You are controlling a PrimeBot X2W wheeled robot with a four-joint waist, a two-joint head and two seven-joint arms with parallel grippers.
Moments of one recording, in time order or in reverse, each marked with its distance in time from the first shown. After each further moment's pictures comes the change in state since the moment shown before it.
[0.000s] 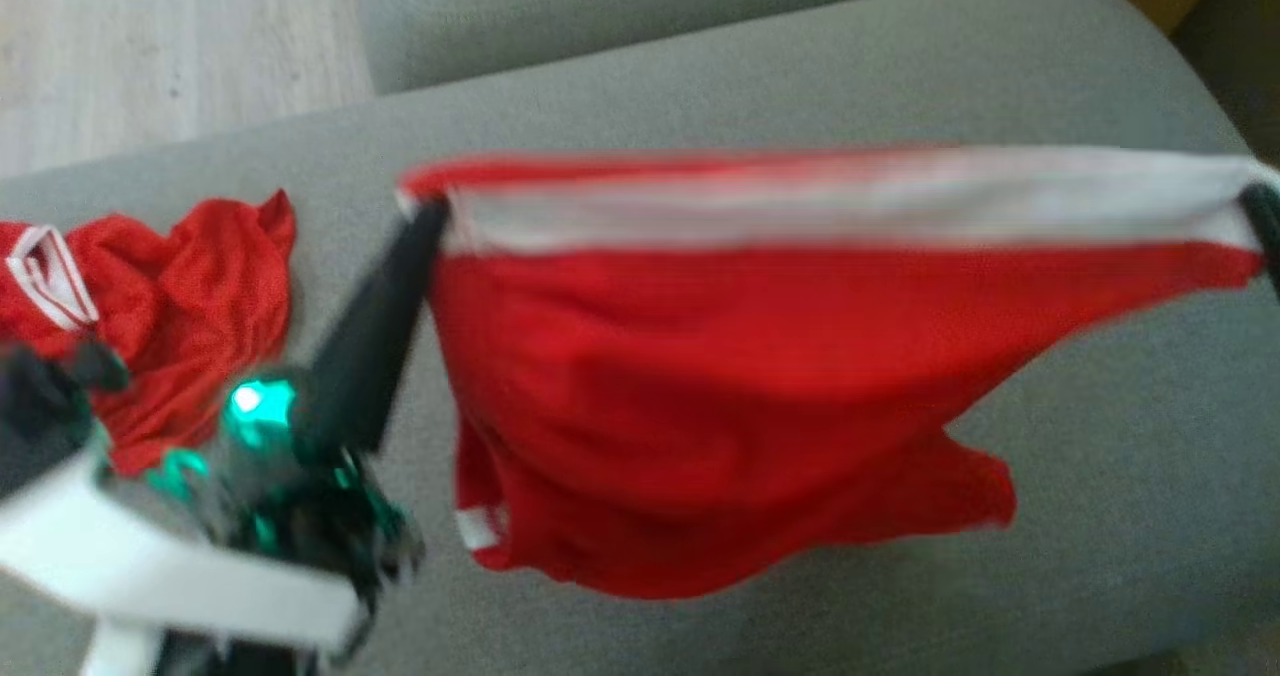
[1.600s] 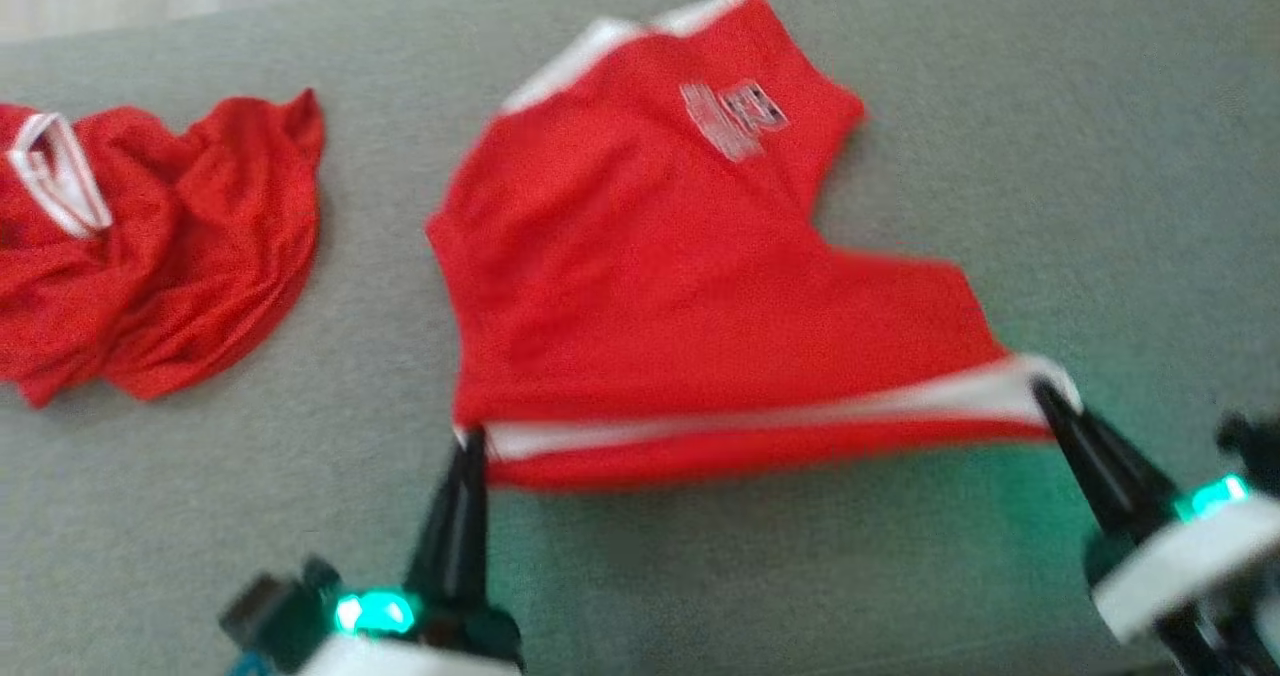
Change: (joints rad) left arm 0.153 -0.147 -0.126 0.719 0.426 -0.112 -0.507; right arm -0.076 -0.197 0.550 0.717 -0.145 0.000 -0.557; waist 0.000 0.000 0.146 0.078
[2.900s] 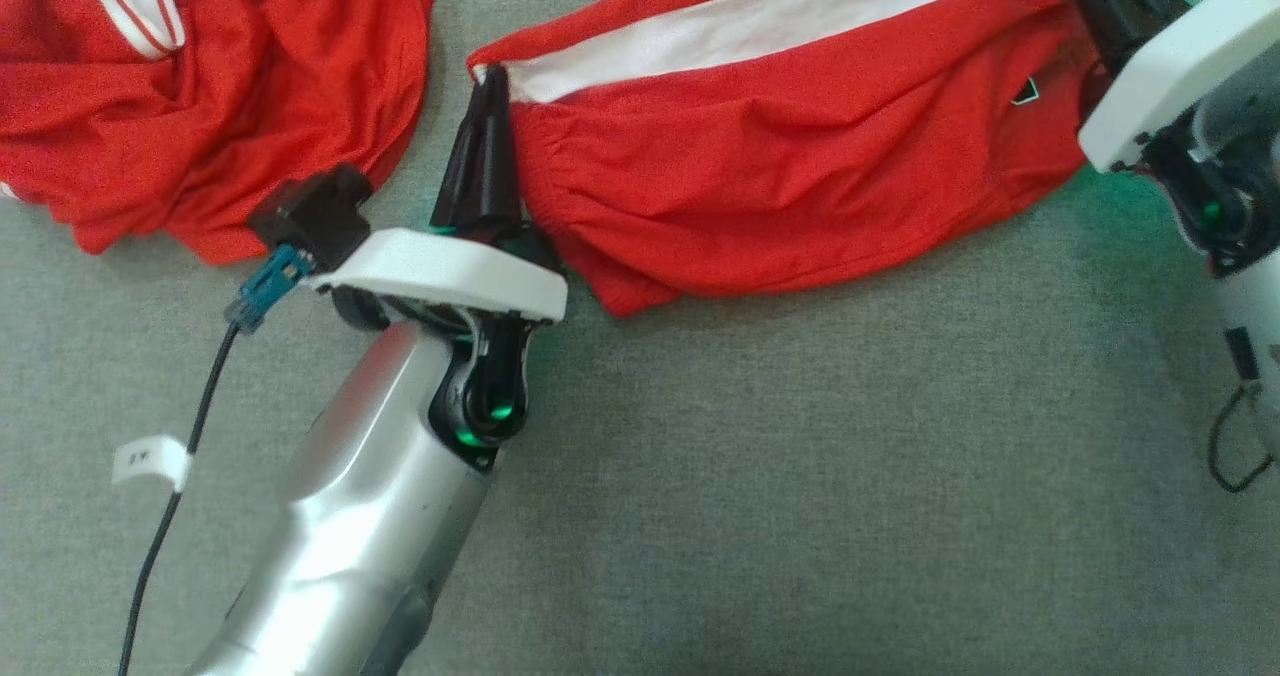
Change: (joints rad) left arm -0.668 -0.111 -0.075 0.389 -0.165 0.126 0.056; right arm -0.798 0.128 0.024 0.381 -0.154 0.000 0.304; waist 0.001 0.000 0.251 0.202
